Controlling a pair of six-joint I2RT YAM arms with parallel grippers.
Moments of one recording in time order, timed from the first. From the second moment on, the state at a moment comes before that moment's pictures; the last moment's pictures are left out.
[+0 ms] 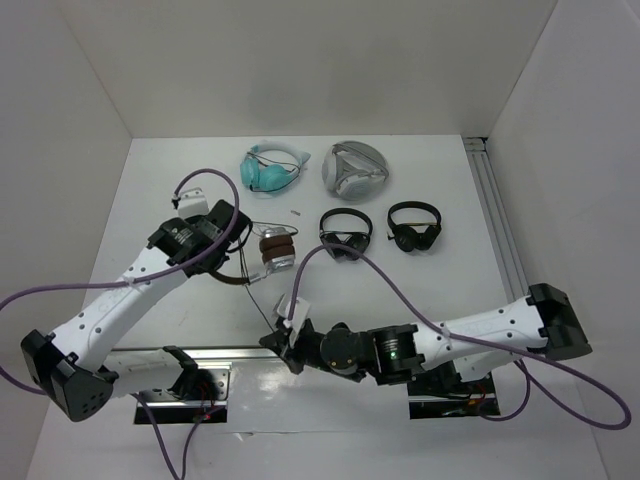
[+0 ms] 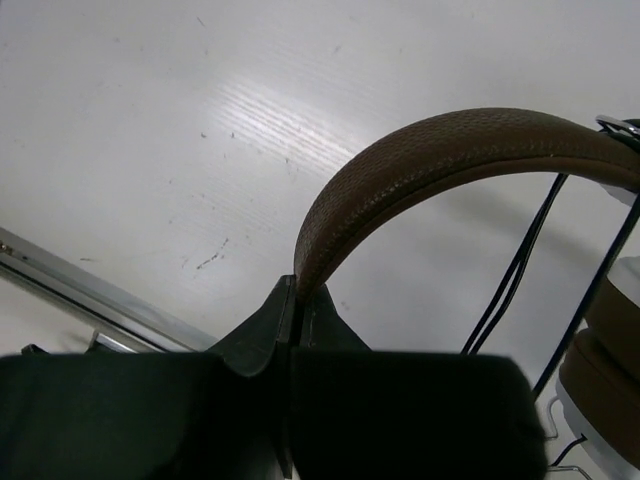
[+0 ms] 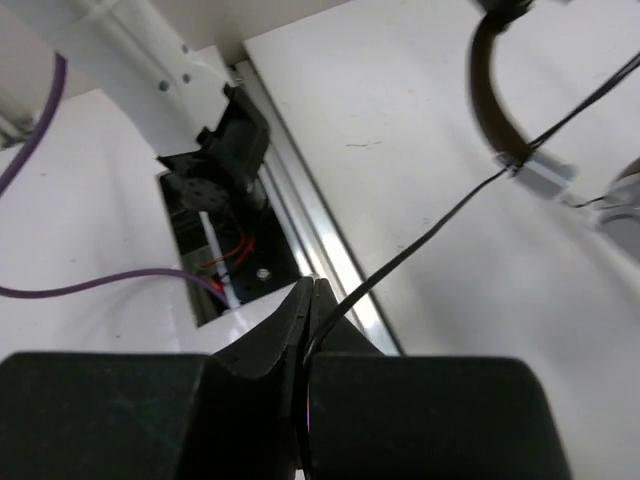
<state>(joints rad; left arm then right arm) -0.59 1.18 1.23 -1.26 -0.73 -0.97 1.66 1.25 0.83 0.22 0.45 0.23</state>
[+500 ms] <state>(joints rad) -0.84 1.31 1.13 -1.06 -0.54 -0.63 1.66 1.20 1.14 -0.34 0.72 0.03</state>
